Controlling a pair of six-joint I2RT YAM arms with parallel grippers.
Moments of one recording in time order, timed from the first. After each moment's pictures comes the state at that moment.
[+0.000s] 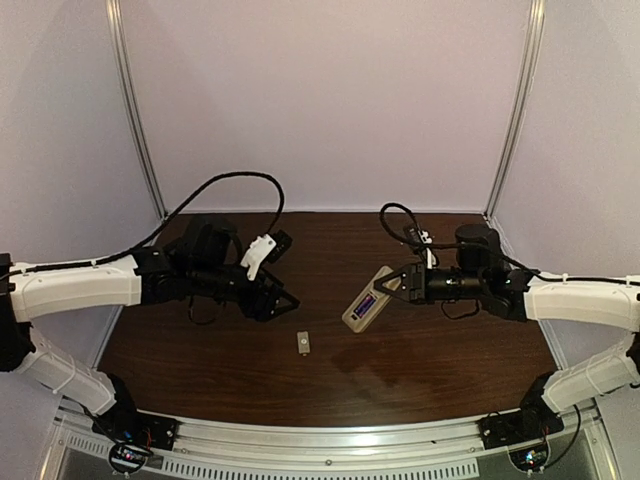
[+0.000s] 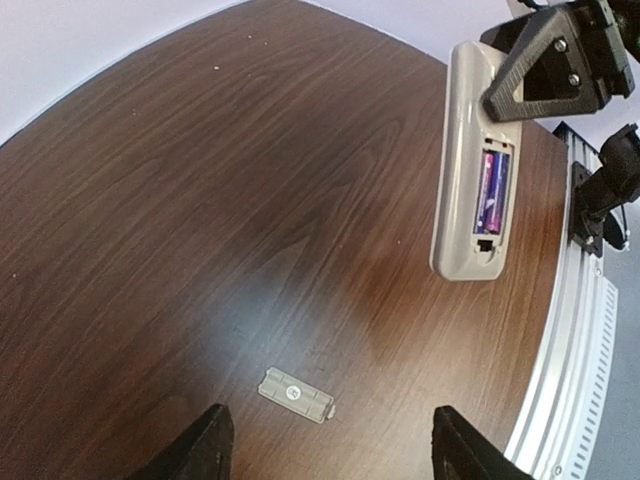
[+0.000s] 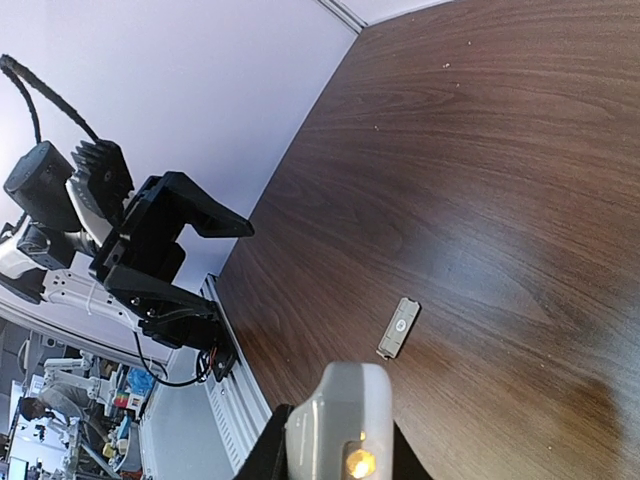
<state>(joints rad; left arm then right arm) -0.85 1.34 0.92 -0.21 0.26 -0.06 0.66 1.24 0.68 0.20 -0.54 0.71</state>
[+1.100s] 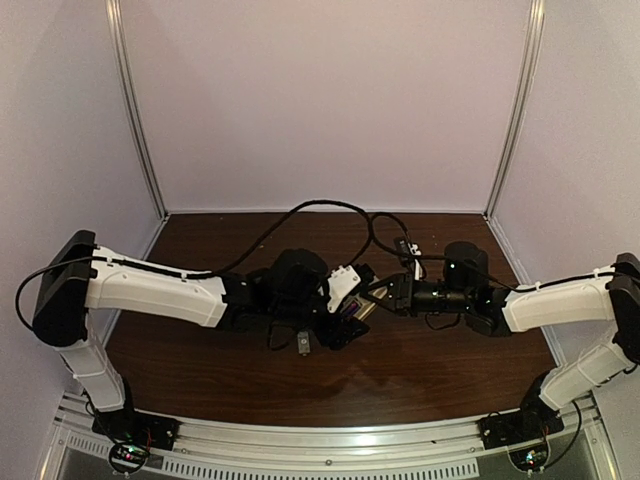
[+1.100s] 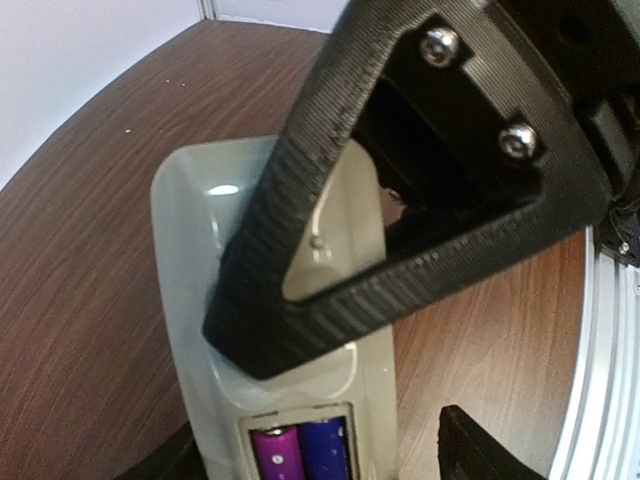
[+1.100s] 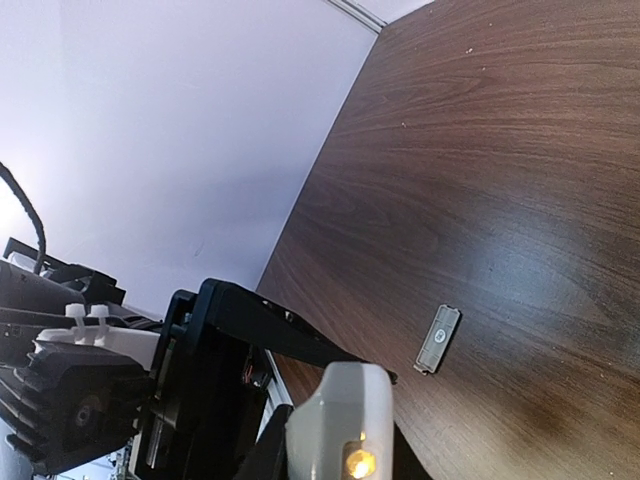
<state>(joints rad) -1.14 1.73 1.11 0.04 0.02 -0.02 0.72 1.39 0.58 0.56 -0.53 0.90</state>
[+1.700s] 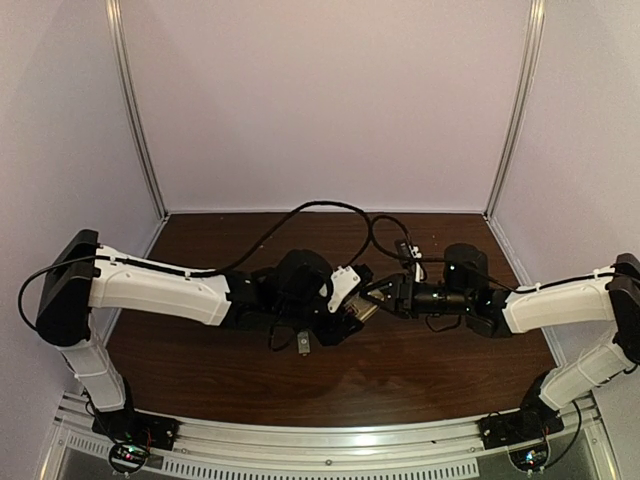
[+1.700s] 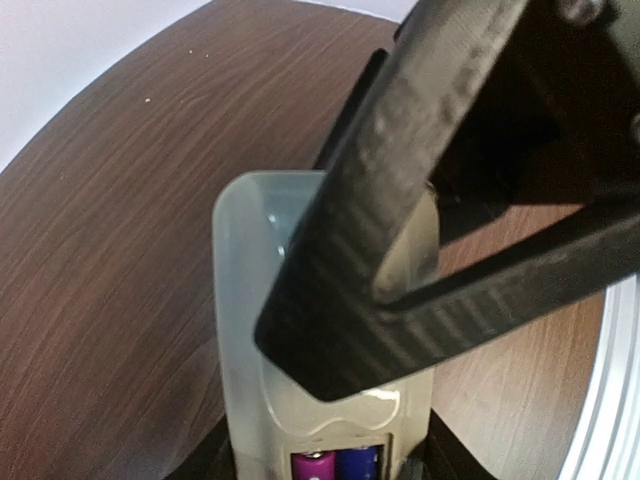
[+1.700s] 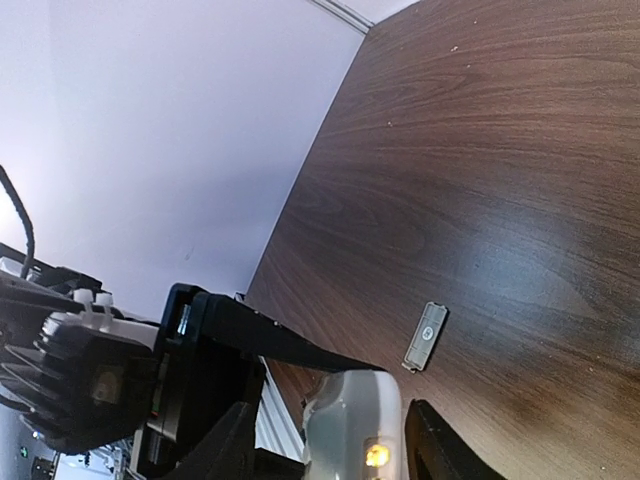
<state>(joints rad) -1.14 1.76 1.15 -0.02 -0.06 -0.06 0.72 1.39 0.56 0.56 -0.51 0.91</state>
